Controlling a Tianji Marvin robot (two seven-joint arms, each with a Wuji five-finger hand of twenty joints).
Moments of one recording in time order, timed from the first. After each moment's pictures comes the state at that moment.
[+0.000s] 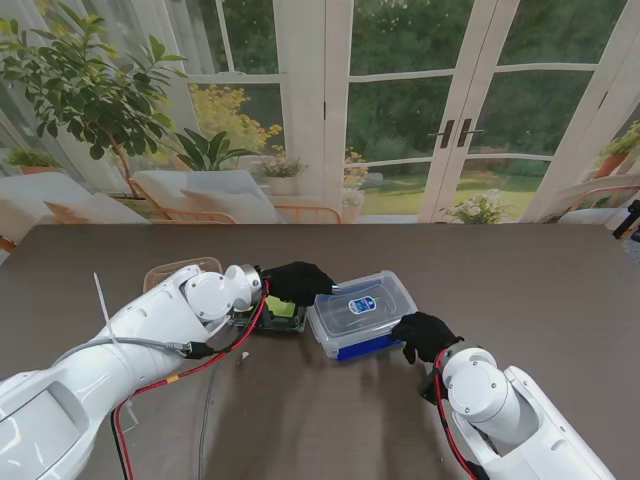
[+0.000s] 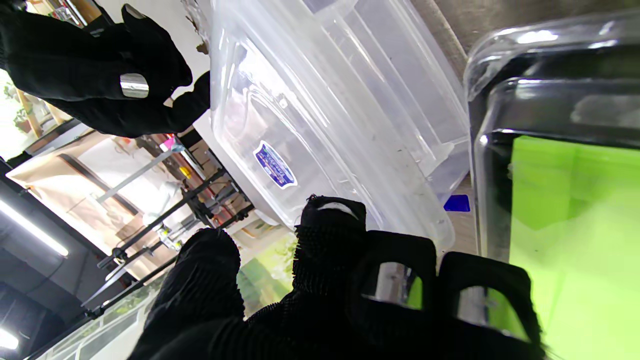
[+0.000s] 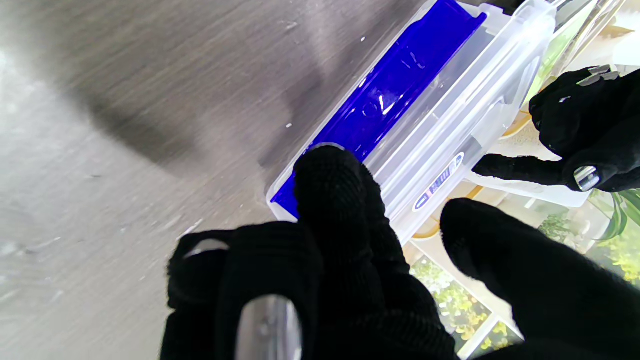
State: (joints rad) left arm 0.76 -1.27 -0.57 -0.73 0.00 -0.44 -0.32; right arm -1.56 -1.12 1.20 -1.64 -0.33 0.38 0.10; left_hand 0.93 0.02 0.00 -0.02 0.71 0.54 0.05 0.07 1.34 0.15 0.96 1.15 1.24 0.23 1.57 0.82 1.04 0.37 1.81 0.62; right_hand 0.22 -0.34 1.20 0.01 0.70 0.20 0.65 0.20 1.30 0.08 0.96 0.82 1.30 0.09 1.69 0.95 0.63 0.20 1.88 0.74
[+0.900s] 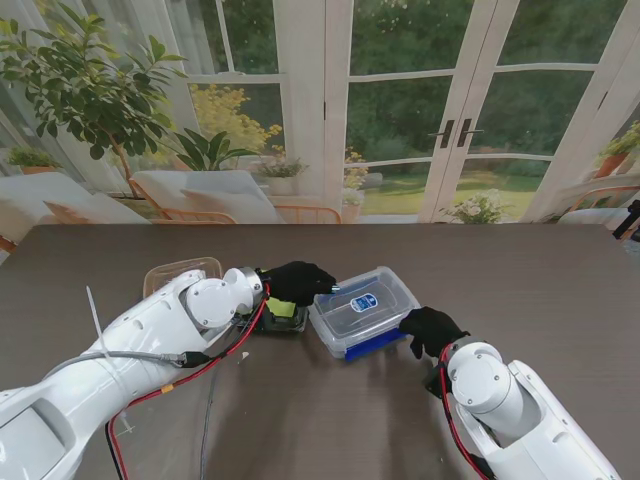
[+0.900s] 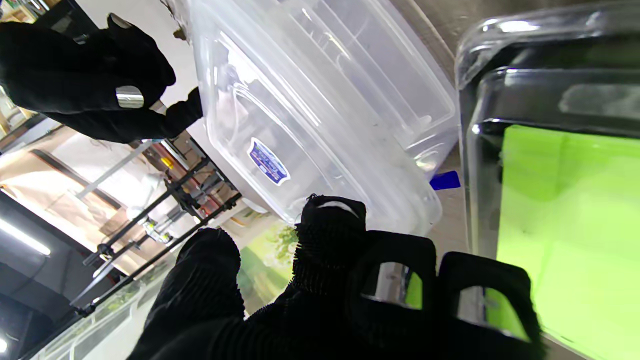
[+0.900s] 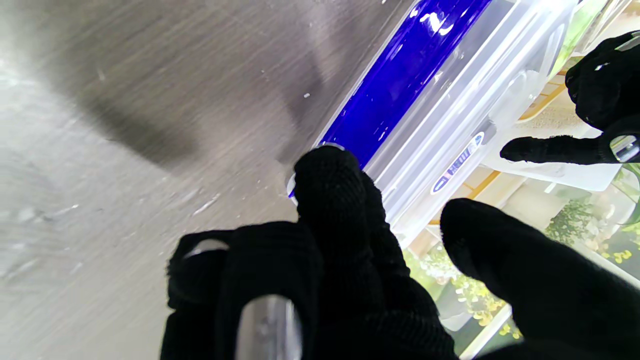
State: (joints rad) left arm 0.83 -1.23 -0.61 -0.87 0.10 -0.34 -0.24; right arm -1.54 -1.12 1.21 -1.61 -0.33 0.40 0.10; left_hand 0.93 0.02 0.00 -0.02 0.67 0.47 0.04 0.08 1.34 0.15 0.95 1.15 1.24 0.23 1.57 0.82 1.04 0.36 1.81 0.62; right_hand 0.22 -0.34 1.20 0.01 0.65 0.20 0.61 0.20 1.30 0.08 0.96 0.82 1.30 0.09 1.69 0.95 0.63 0.20 1.88 0.74
